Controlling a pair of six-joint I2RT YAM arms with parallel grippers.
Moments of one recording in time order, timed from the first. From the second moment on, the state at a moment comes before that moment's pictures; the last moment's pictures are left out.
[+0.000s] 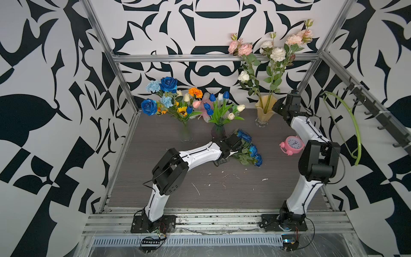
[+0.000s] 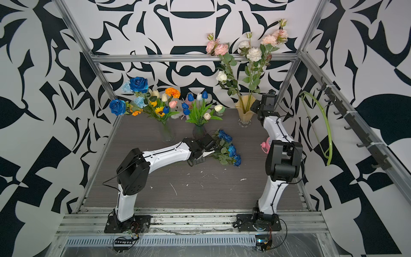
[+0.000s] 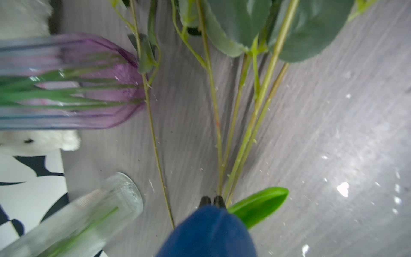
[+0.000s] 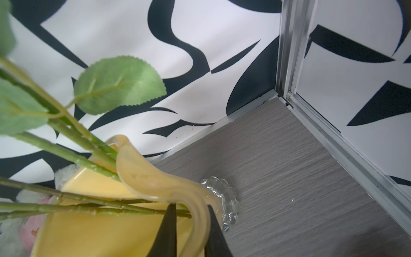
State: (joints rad) left arm -0.96 2.03 1.60 -0.78 -0.42 0.42; right arm -0.12 1.91 1.60 -0.18 -0.02 0.47
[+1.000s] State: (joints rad) left arm -0.97 2.07 1.61 -0.66 -0.46 0.47; right arm -0.13 1.90 1.58 -0.17 -0.03 0.52
